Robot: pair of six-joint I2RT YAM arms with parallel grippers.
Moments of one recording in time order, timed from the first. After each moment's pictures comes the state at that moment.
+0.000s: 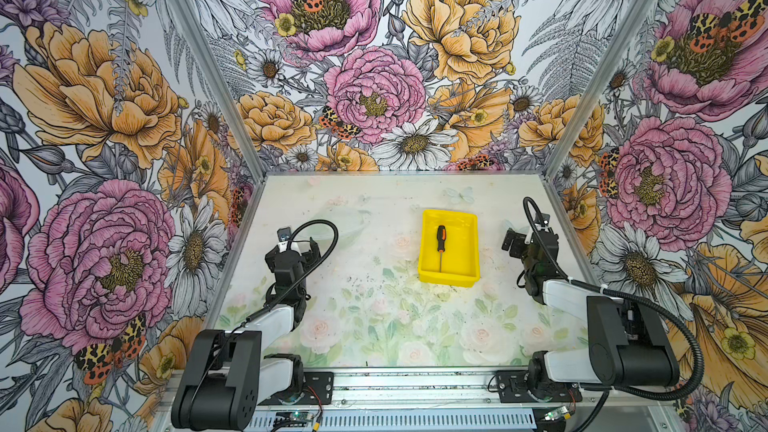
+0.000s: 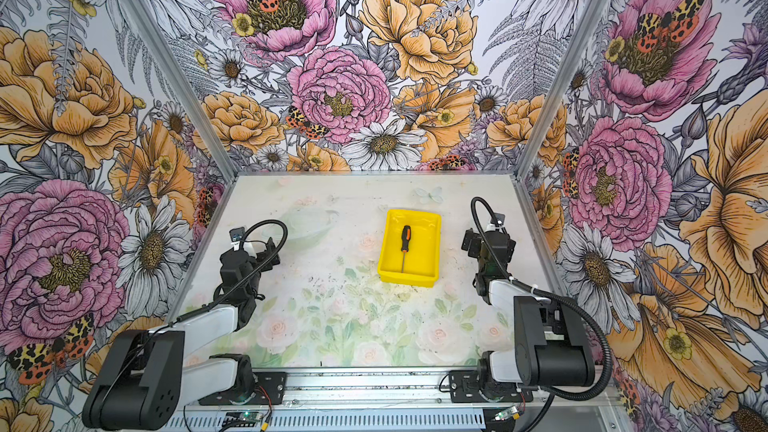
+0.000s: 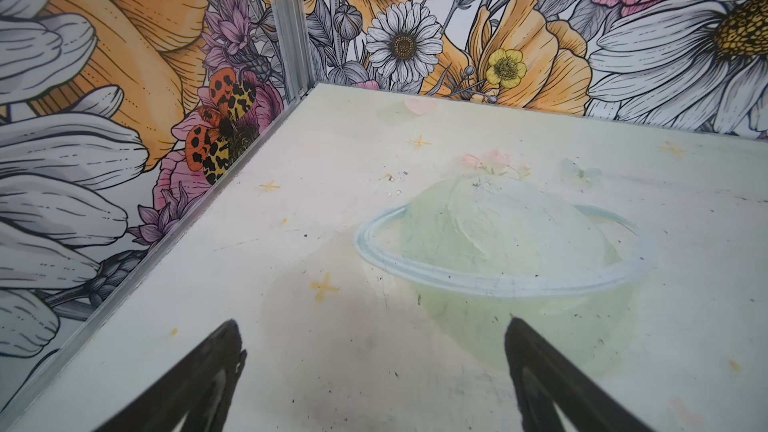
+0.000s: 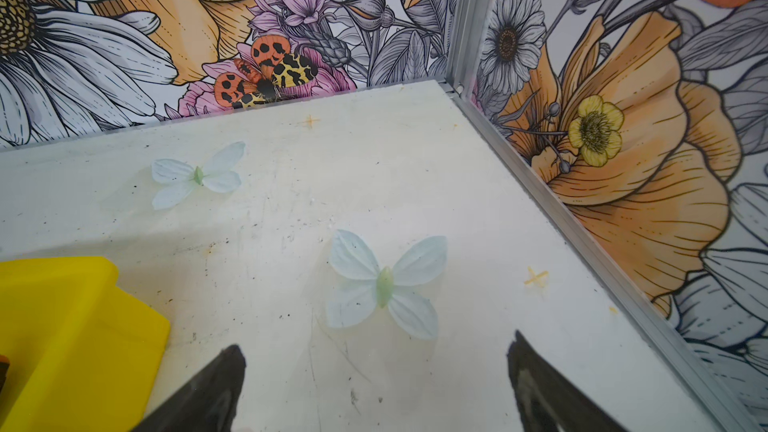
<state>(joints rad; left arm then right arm) -0.04 1.25 0.28 0.69 -0.30 -0.09 -0.05 1.40 0.46 0.52 0.18 0.12</state>
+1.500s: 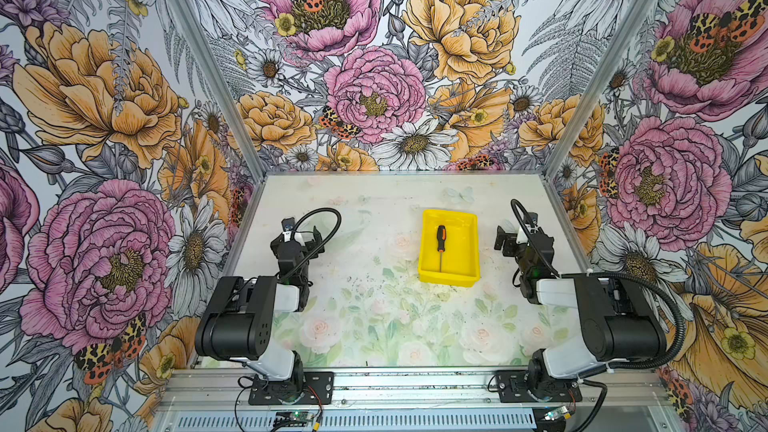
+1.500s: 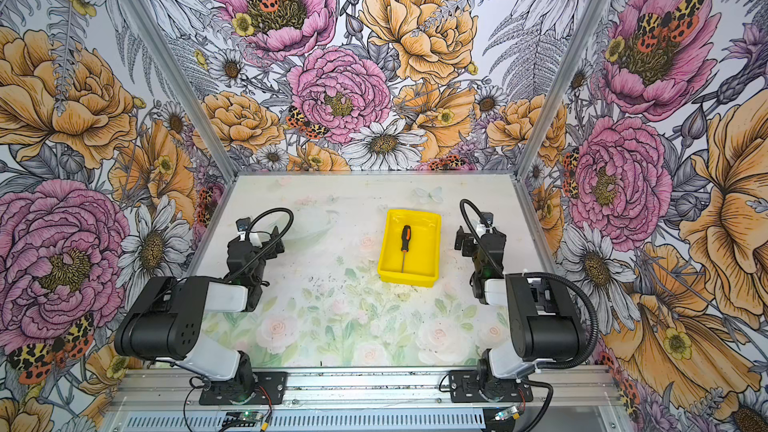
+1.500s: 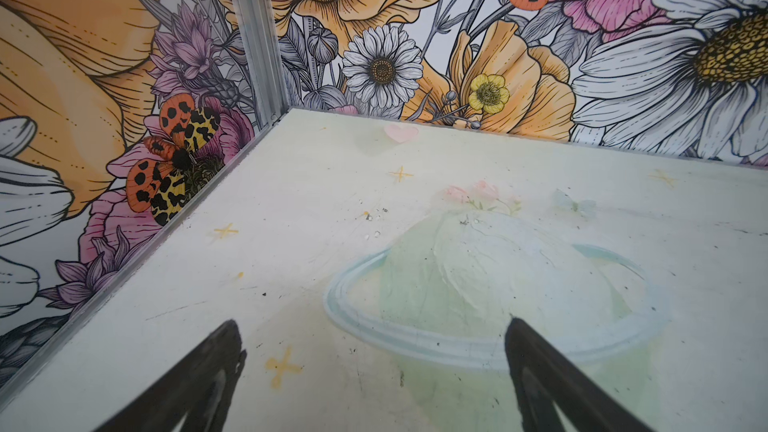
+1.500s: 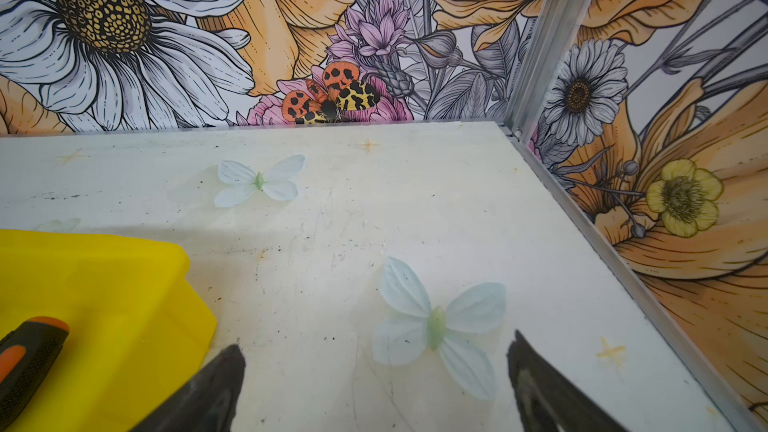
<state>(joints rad) -0.02 1.55 0.36 0.98 -0.22 -0.08 -0.03 1.53 0.41 0.80 0.06 0.01</state>
